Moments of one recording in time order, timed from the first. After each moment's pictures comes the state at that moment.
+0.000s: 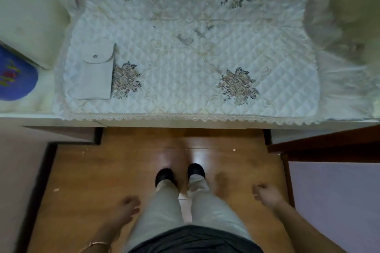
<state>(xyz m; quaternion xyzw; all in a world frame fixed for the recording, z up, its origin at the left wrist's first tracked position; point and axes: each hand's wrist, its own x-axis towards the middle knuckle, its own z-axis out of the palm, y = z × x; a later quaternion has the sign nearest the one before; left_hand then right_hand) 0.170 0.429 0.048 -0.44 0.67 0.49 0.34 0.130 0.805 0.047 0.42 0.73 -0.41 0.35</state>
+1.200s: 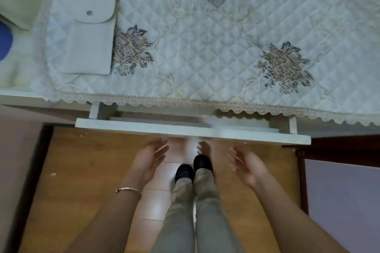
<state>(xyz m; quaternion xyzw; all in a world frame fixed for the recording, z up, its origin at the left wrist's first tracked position) 0.048 0.448 0.007 -0.46 0.50 0.70 0.22 0.045 0.691 0.000 0.49 0.46 -0.68 0.29</state>
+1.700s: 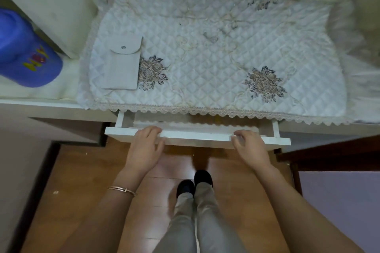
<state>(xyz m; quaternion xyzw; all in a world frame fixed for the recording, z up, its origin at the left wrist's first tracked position) 0.055 0.408 0.074 -0.03 0.96 0.25 0.09 0.036 0.682 0.090 0.08 0.95 -0.25 0.16</state>
